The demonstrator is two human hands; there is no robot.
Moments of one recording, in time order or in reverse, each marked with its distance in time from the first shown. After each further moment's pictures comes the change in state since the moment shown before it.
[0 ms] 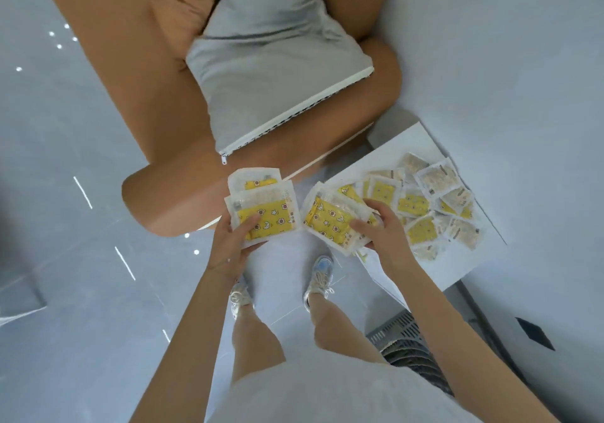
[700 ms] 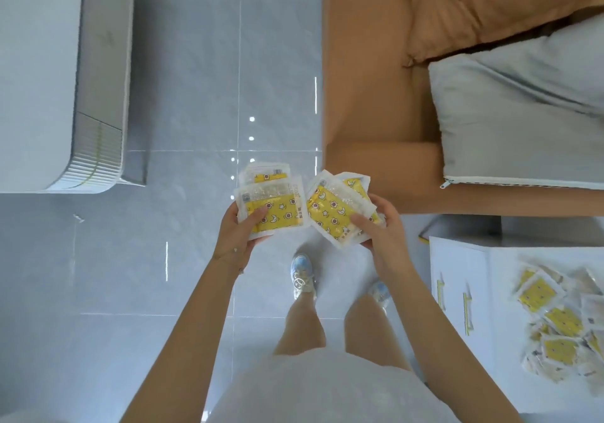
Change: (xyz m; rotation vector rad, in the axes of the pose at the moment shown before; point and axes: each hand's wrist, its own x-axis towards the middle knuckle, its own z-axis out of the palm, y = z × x) left_hand -0.028 0.067 -0.386 -0.346 0.339 0.069; right_hand -0.058 0.036 0.416 -0.159 -0.340 0.059
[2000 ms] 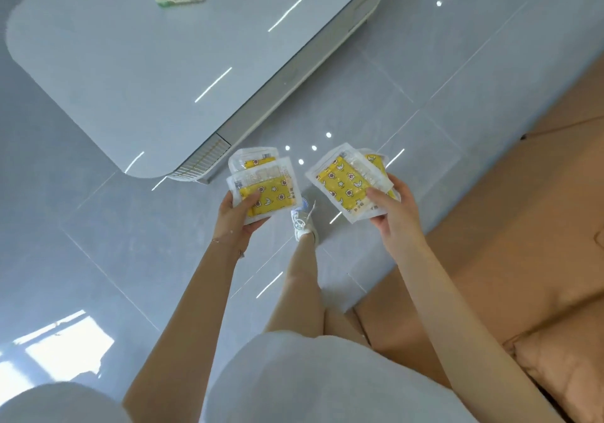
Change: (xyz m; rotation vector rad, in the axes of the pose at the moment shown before) left_hand 0.302 0.309 -0.222 -0.741 0.532 0.063; right_hand 0.311 -0.205 0.550 -0.398 -0.393 0.139
